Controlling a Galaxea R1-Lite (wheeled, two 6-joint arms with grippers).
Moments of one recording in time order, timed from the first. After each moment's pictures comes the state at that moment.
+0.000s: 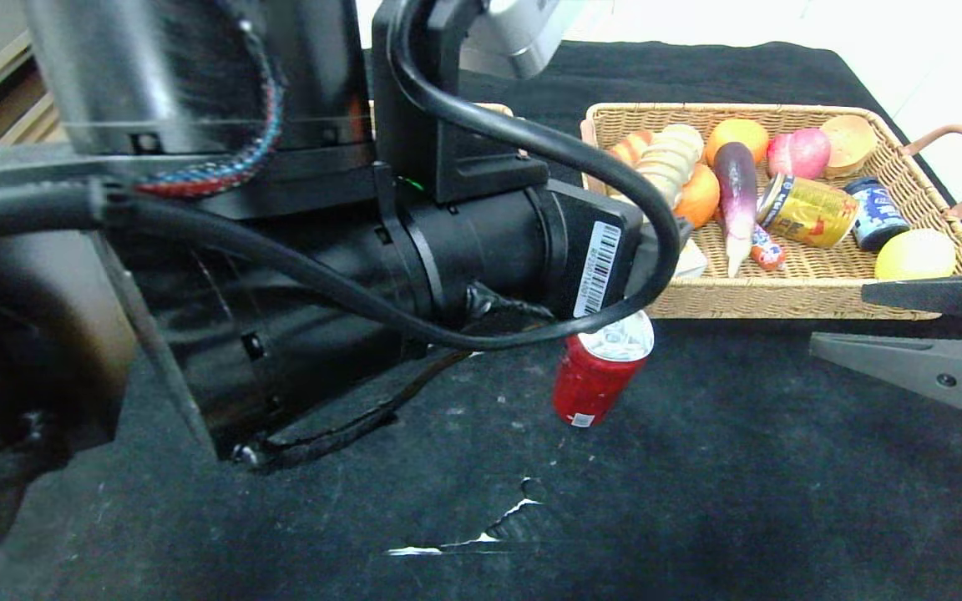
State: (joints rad) left arm -0.98 1.62 -1.32 -0.29 0.30 0.11; right arm 0.21 1.23 -0.98 0.06 0.44 -0.16
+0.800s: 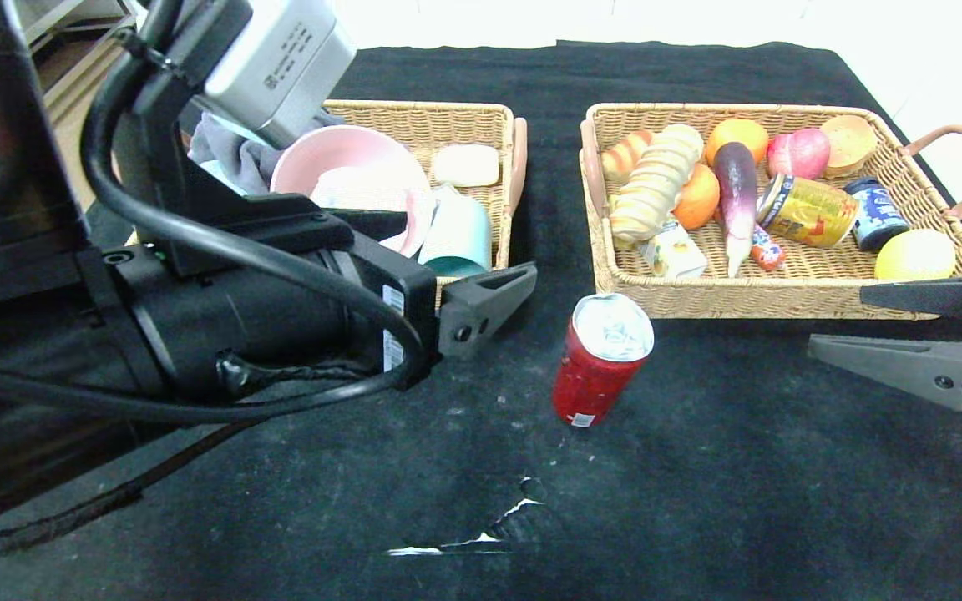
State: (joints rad) left arm -0.86 1.40 -1.05 -0.29 0.25 0.12; right arm 0.21 1.23 -0.98 0.06 0.44 -0.16
